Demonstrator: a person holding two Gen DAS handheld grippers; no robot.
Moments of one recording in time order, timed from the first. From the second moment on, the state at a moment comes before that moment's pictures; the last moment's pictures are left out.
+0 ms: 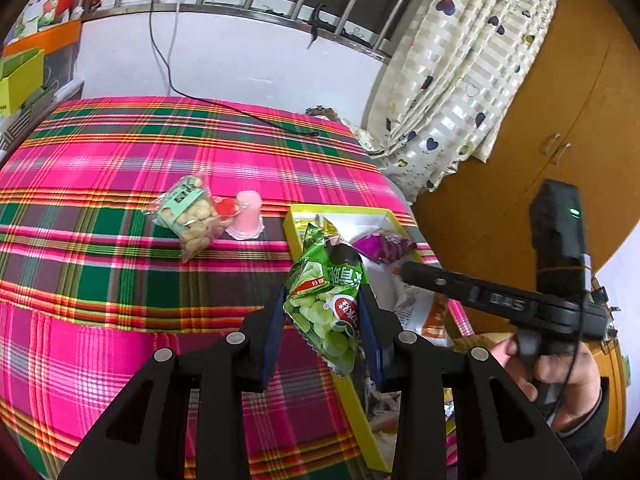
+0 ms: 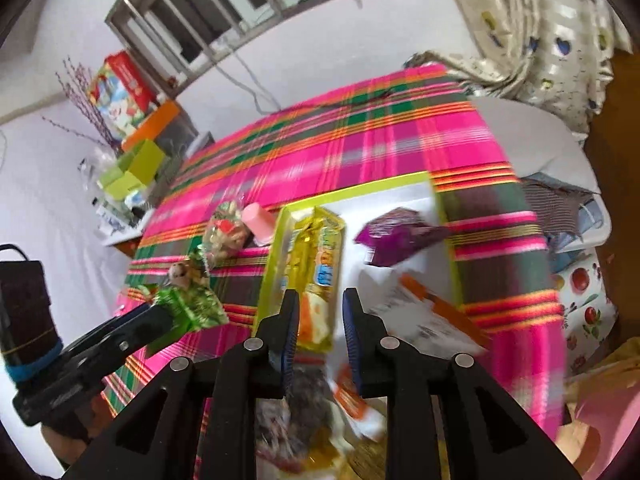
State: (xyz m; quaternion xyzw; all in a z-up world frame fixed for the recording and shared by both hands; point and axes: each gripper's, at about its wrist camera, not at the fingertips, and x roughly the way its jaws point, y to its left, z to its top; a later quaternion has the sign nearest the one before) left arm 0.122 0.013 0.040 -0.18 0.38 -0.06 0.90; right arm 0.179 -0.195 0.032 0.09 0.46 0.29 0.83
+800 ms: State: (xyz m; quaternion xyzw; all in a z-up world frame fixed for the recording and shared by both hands) left arm 0.210 -0.069 0.006 -0.08 0.45 -0.09 0.88; right arm 0.165 -0.251 0.022 0.11 0.45 0.28 0.84
